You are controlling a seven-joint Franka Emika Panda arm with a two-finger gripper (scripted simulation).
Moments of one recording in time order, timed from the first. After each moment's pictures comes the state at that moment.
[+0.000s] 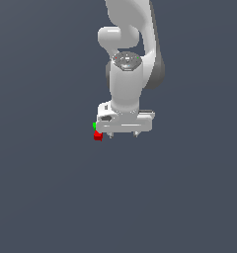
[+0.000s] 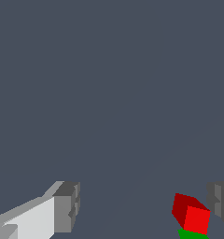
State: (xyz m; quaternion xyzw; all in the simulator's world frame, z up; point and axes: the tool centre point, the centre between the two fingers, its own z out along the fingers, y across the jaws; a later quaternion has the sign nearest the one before) arm 0.012 0.020 0.184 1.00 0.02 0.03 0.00
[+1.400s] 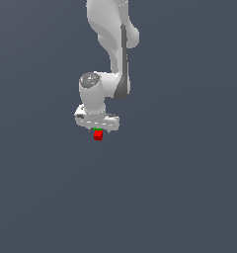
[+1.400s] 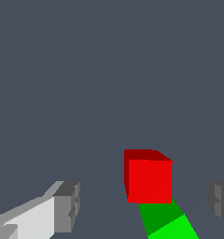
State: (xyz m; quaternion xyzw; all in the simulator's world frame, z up) arm -0.088 -0.098 0.084 1.00 -0.08 0.00 0.00
